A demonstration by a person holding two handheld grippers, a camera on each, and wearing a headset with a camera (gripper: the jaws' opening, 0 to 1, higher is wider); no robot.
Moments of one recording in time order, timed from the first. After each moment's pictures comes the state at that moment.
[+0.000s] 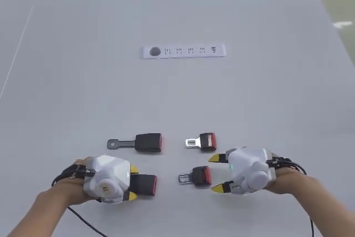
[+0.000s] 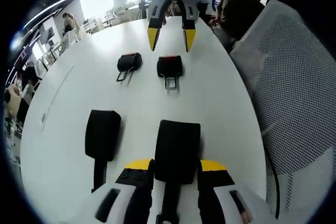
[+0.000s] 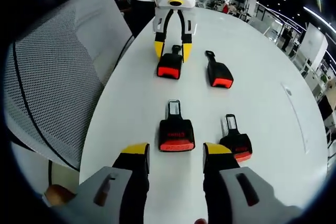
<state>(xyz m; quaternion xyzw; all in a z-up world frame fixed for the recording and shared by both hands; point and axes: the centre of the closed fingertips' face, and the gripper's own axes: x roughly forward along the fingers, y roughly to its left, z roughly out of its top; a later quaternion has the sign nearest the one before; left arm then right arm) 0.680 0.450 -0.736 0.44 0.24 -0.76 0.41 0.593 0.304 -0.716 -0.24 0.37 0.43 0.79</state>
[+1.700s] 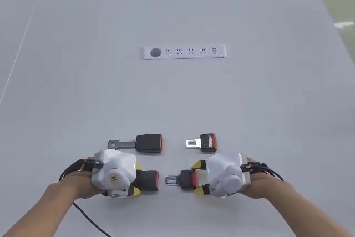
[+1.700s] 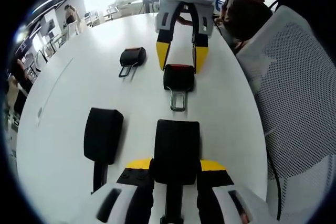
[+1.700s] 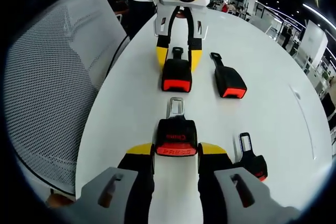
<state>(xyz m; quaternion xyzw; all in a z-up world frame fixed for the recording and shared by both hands) 0.685 0.442 -0.741 0.43 0.27 -0.76 0.41 0.613 0.344 -0.734 -0.23 0.37 0.42 0.80</state>
